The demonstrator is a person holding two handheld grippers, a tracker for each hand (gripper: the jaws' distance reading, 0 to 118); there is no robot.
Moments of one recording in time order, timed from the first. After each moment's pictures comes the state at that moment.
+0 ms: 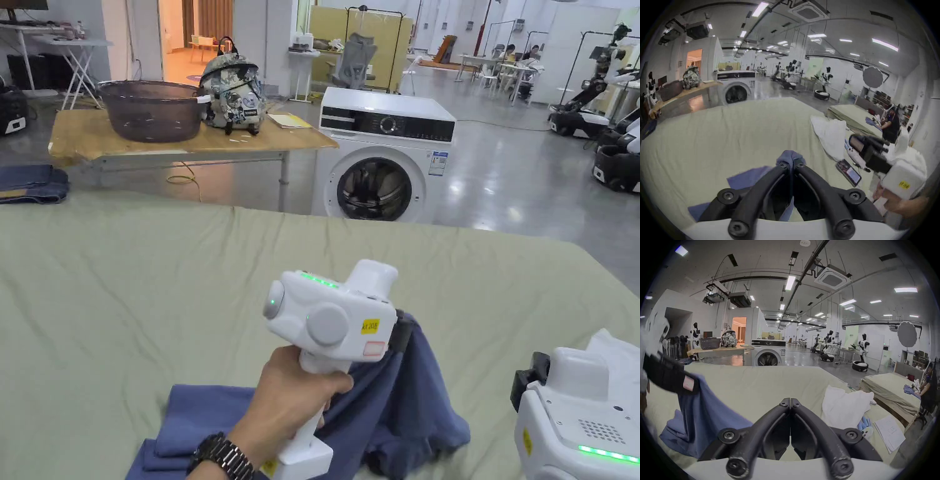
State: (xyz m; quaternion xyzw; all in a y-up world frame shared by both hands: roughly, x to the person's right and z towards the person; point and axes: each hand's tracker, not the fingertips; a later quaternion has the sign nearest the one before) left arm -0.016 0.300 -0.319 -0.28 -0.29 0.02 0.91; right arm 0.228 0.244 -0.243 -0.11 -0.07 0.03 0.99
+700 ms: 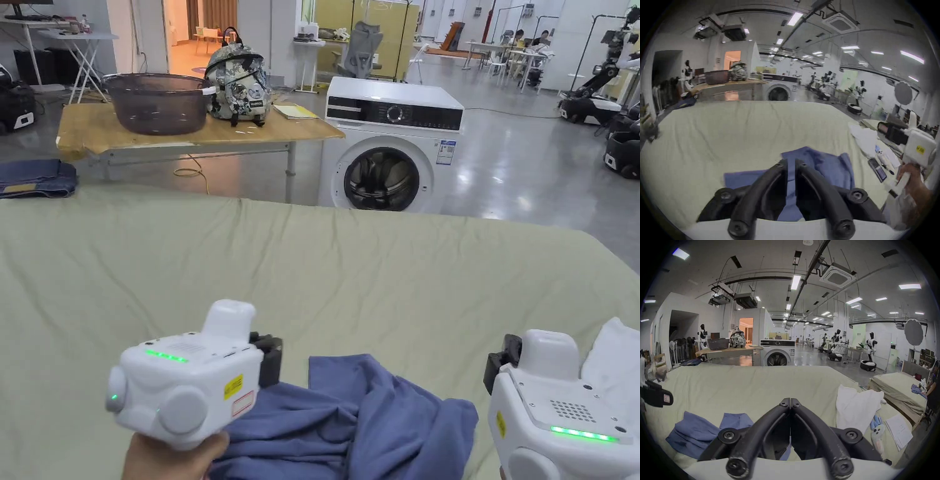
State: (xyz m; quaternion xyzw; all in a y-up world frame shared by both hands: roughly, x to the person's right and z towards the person) left arm -0.156 0.254 -0.225 -0.25 -0.10 0.07 0.96; right arm 0.191 0.244 -0.247 -0.12 -0.03 0.02 0.99
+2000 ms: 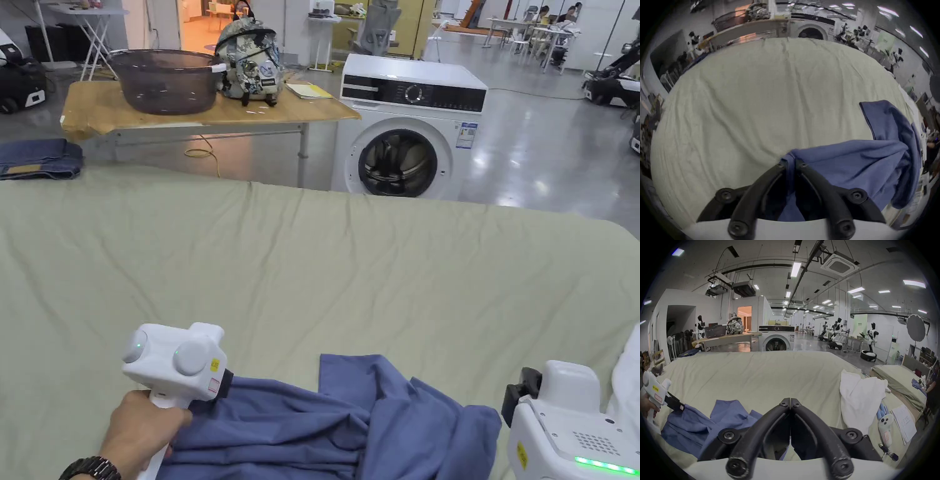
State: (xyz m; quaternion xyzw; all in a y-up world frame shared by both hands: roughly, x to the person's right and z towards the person) left arm -0.214 0.144 -0.364 -0.50 0.00 0.01 0.87; right arm 0.203 0.201 -0.281 -0.18 -0.03 0.02 0.98
